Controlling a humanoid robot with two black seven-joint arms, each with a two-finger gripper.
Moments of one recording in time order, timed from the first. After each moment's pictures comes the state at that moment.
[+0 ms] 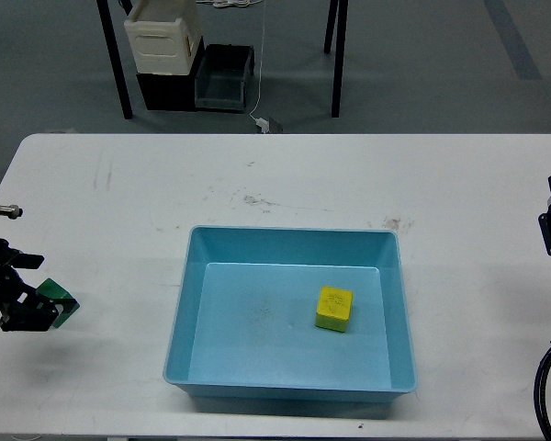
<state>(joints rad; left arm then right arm) -0.37 1.17 -0.78 -1.58 2.18 -0.49 -0.49 -0.12 -0.06 1.63 1.62 -1.02 0.10 0.24</state>
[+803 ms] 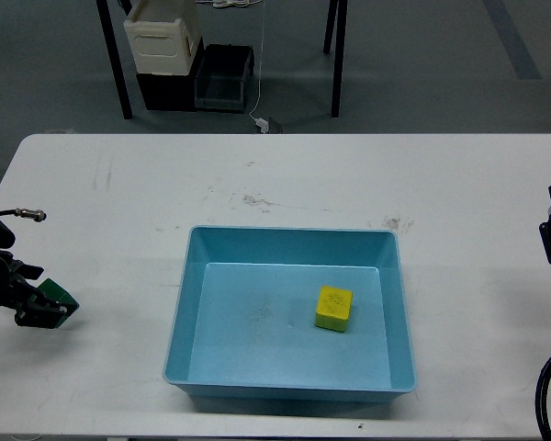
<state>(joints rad) -0.58 1.01 -0.50 -1.30 2.18 -0.49 -0.49 -0.14 -0.06 1.63 1.62 -1.02 0.10 0.24</state>
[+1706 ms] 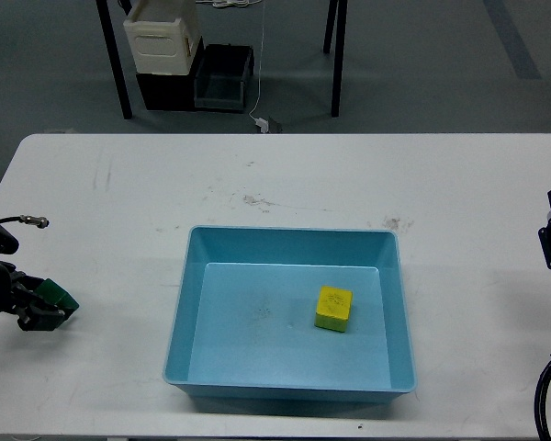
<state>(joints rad) -0.59 0.96 -0.45 -1.20 2.18 -0.49 -0.49 -0.16 -0.05 1.63 1.62 -1.02 0.10 0.25</state>
